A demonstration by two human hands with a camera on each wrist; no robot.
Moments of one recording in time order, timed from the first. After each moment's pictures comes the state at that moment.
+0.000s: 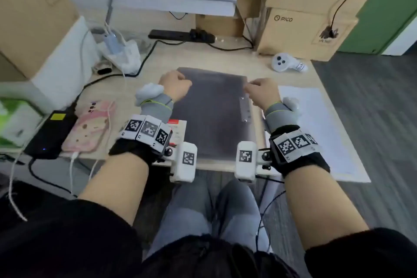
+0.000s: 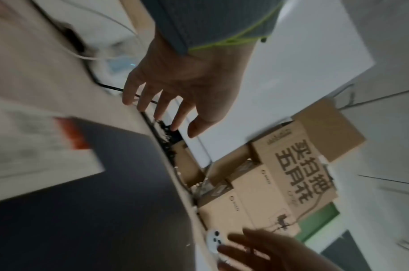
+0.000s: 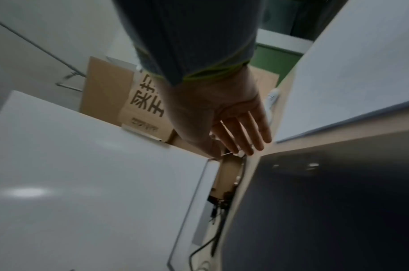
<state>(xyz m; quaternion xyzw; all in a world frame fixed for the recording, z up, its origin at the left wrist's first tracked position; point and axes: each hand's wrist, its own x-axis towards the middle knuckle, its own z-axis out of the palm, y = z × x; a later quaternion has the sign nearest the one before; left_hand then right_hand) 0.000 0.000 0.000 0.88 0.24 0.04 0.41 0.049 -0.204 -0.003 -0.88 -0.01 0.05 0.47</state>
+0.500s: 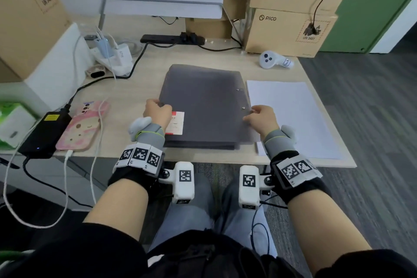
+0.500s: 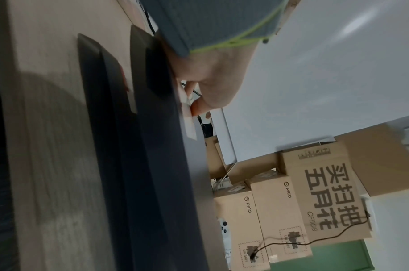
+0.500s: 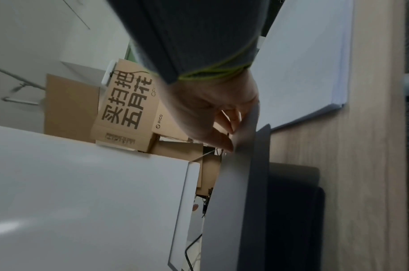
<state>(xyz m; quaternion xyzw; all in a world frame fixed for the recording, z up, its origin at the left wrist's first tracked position) -0.049 -0.016 -0.055 0.75 0.38 0.12 0.53 0.004 -0.256 -0.060 -0.83 0.09 0.10 0.54</state>
